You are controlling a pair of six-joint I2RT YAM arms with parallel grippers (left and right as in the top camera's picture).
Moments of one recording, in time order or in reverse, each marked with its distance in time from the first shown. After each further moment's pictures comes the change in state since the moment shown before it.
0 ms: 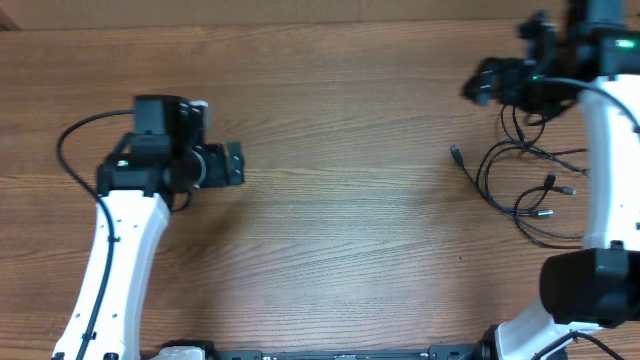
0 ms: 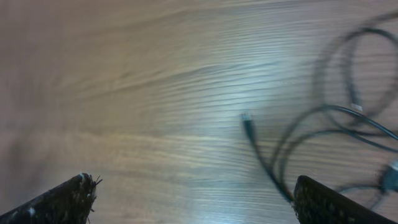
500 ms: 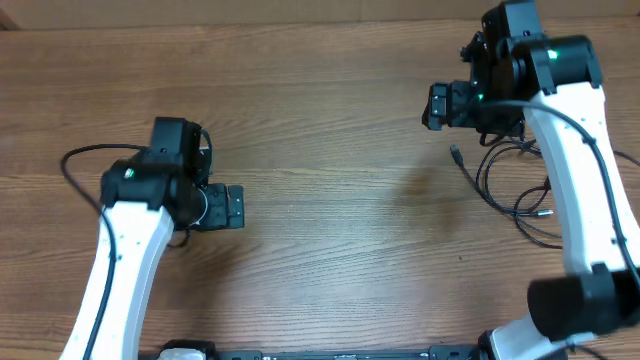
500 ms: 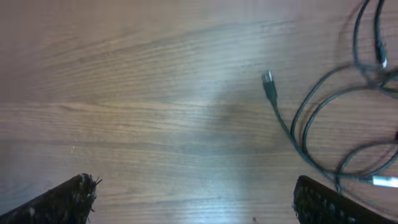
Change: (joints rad) left arm -0.040 -0.084 -0.009 -0.336 -0.102 -0.086; right arm 0.195 -0.081 -0.089 -0.045 0.182 0.182
